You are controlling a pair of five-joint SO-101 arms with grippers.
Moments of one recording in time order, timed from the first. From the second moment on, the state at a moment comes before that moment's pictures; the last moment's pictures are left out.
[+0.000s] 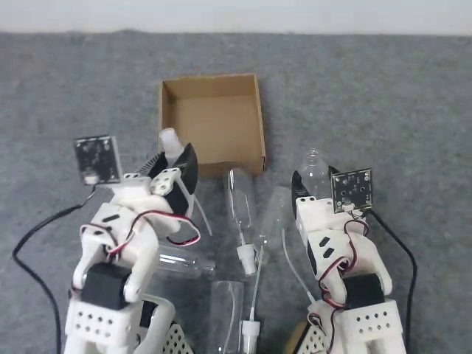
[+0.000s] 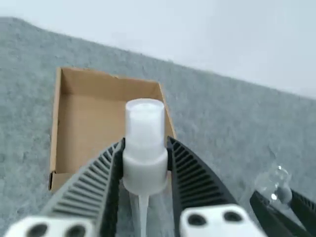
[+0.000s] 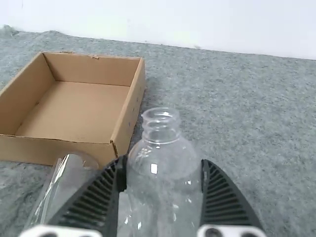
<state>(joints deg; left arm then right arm) 7.7 -77.5 62.6 50.7 27.5 -14.9 -87.6 84.7 35.4 -2.0</state>
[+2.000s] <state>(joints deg) -7.4 -103.4 77.8 37.8 67.2 -26.6 -87.6 92.2 26.3 2.2</state>
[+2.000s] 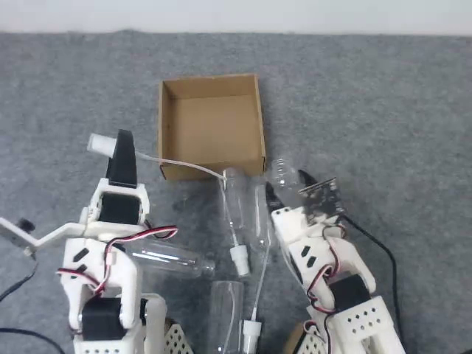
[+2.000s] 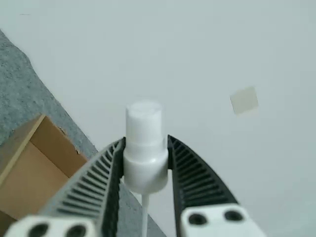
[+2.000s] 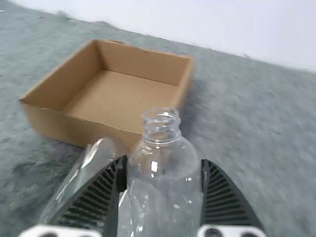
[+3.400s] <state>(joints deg) -4.0 -103.4 91.3 16.7 57.8 -35.4 -87.7 95.3 21.8 18.6</state>
